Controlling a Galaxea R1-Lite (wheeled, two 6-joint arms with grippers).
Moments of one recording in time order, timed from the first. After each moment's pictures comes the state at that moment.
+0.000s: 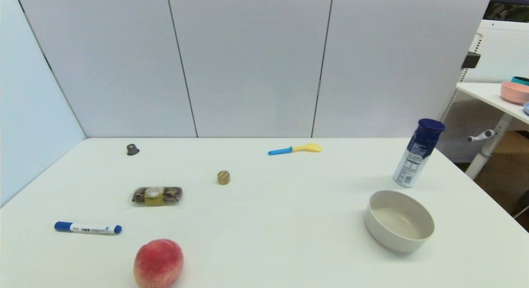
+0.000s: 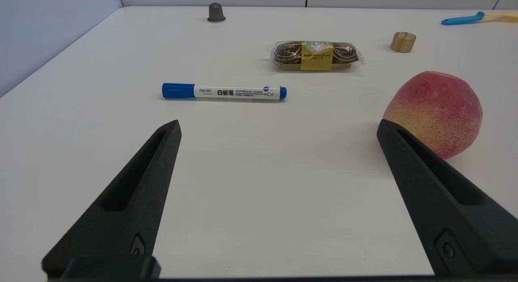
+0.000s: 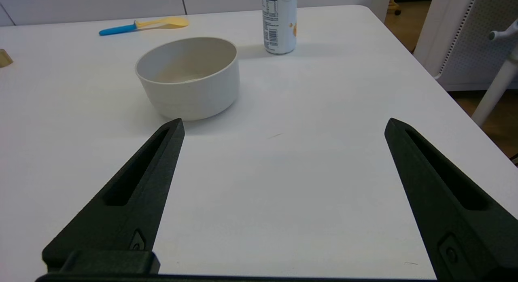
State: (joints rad) left arm 0.00 0.00 0.00 0.01 0.00 0.02; right arm 0.00 0.00 0.00 0.00 -0.01 0.05
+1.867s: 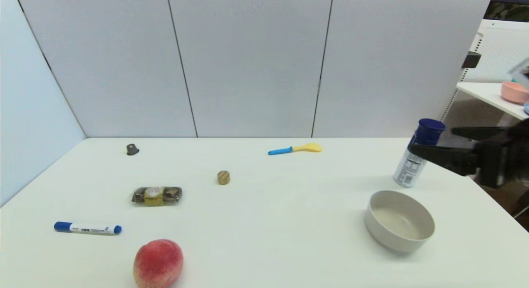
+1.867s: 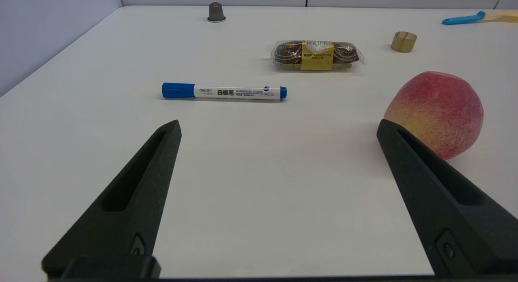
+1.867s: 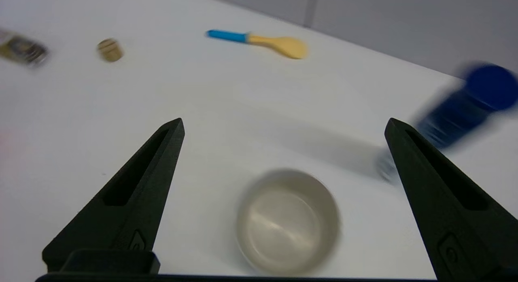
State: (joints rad) left arm 0.00 0.00 0.00 0.01 0.00 0.02; right arm 0.33 1.24 -0.90 -0.01 0.09 -0.08
